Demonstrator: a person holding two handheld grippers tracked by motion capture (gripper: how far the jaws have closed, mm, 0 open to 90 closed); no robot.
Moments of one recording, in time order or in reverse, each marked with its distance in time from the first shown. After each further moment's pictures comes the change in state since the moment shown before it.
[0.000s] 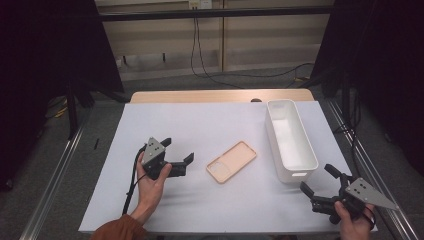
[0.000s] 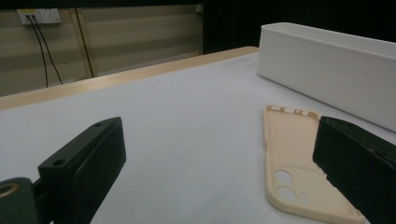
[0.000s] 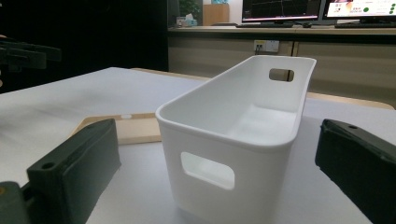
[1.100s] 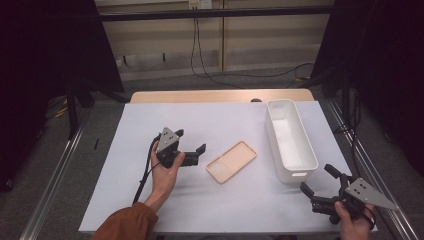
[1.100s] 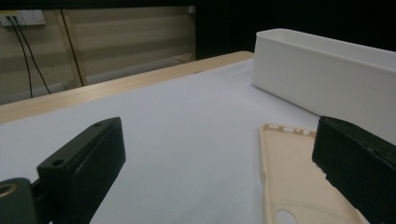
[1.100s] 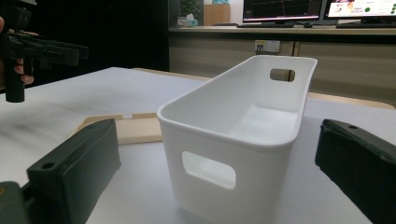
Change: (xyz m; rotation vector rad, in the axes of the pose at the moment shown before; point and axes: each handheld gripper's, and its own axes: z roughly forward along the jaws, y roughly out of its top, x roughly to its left) left arm -0.007 0.016 0.043 -0.008 -0.033 -0.009; right arm 0.000 0.000 0.000 0.001 0.003 0.002
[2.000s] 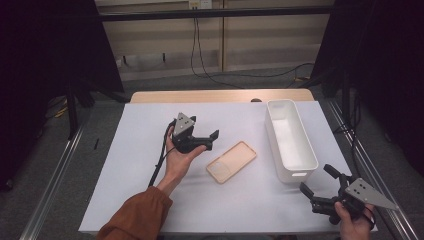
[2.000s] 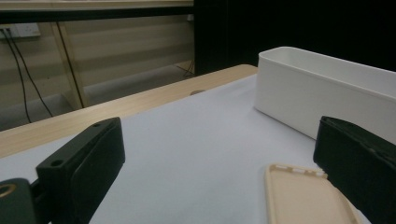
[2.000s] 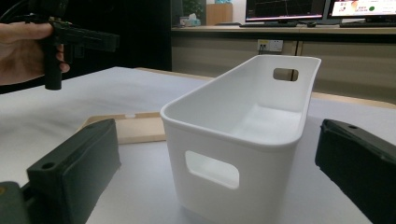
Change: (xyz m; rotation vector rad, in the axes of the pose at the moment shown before) left arm -0.002 0.024 0.049 -0.005 -0.001 0.019; right arm 0.000 0.000 0.000 0.001 0.012 0.000
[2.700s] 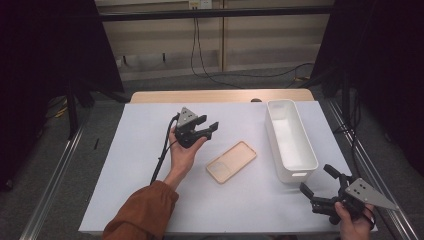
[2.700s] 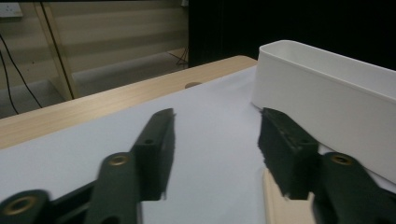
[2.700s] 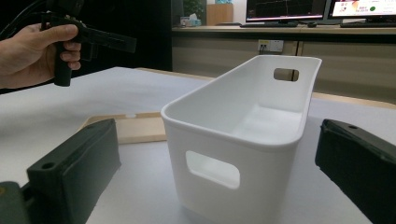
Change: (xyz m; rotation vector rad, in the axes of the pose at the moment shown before) left arm 0.004 0.009 0.012 0.057 -0.014 -0.033; right arm 0.000 0.000 0.000 -0.001 0.003 -0.001
